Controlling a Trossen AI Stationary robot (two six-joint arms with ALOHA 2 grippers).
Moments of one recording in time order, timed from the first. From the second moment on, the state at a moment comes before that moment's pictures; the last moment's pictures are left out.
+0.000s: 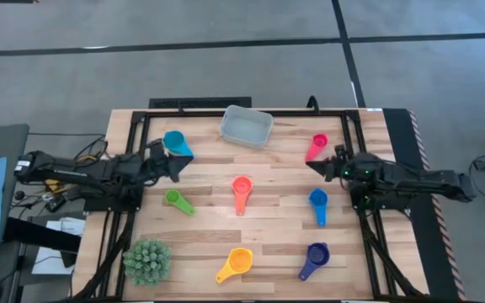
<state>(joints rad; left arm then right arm) -0.06 0.59 0.36 0.12 -0.56 -0.77 -0.16 0.26 0.09 0.00 0.16 0.95</state>
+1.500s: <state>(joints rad) -0.43 1.07 0.61 -0.26 -0.37 -0.85 0.46 1.98 1.50 -0.57 0.07 1.41</state>
